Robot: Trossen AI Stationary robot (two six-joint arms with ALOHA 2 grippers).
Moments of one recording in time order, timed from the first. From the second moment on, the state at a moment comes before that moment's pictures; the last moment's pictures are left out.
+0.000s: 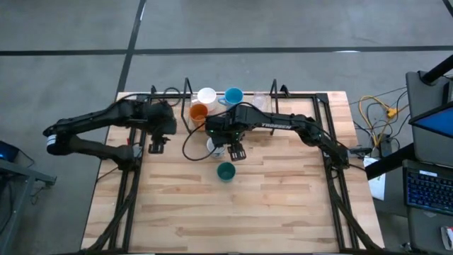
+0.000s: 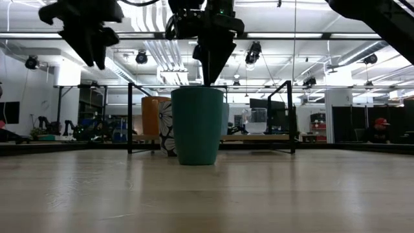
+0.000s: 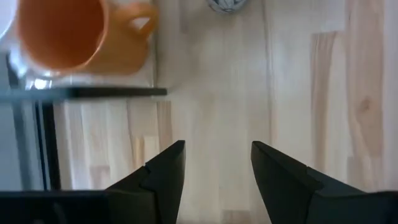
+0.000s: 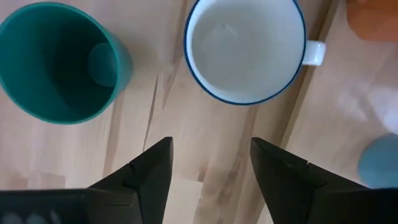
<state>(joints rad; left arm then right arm) 0.28 1.06 1.14 -1.26 -0.06 0.36 -0.07 2.28 2.35 -1.48 0.02 -0.34</state>
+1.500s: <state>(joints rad) 0.28 0.90 1.09 -1.29 -0.04 0.08 -0.01 2.31 2.35 -1.35 -0.09 -0.45</state>
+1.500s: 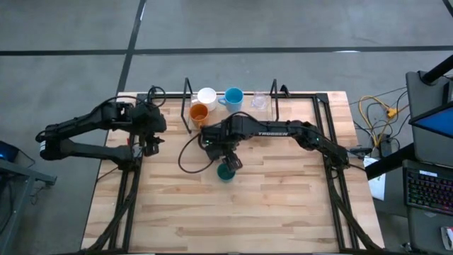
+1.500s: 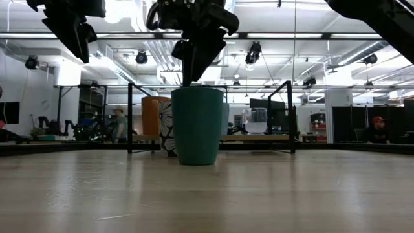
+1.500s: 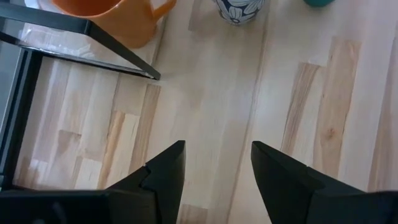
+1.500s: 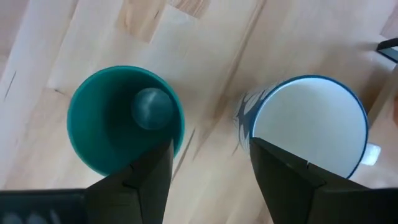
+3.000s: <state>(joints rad) 0.28 0.90 1.09 -1.29 -0.03 0.09 -0.10 2.36 2.32 -1.36 -0.15 -0.45</state>
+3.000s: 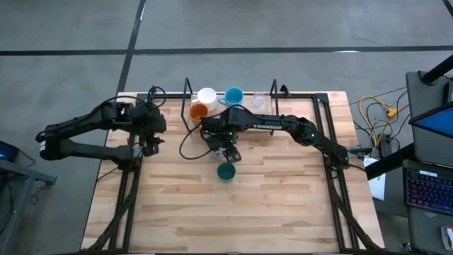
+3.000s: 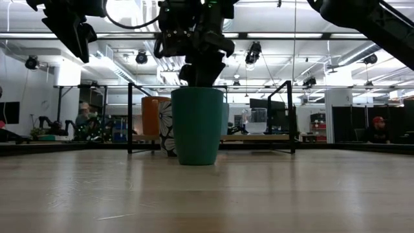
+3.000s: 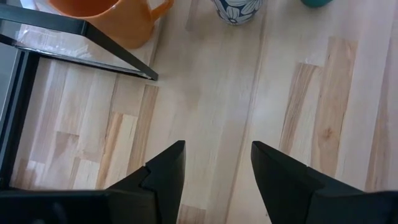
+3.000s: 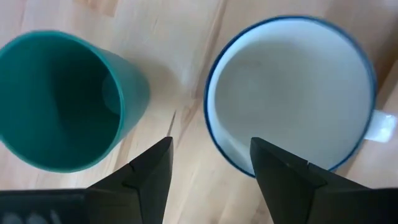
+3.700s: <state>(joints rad) 0.28 0.90 1.09 -1.29 -0.03 0.09 -0.11 2.36 2.24 -1.38 -0.12 -0.51</state>
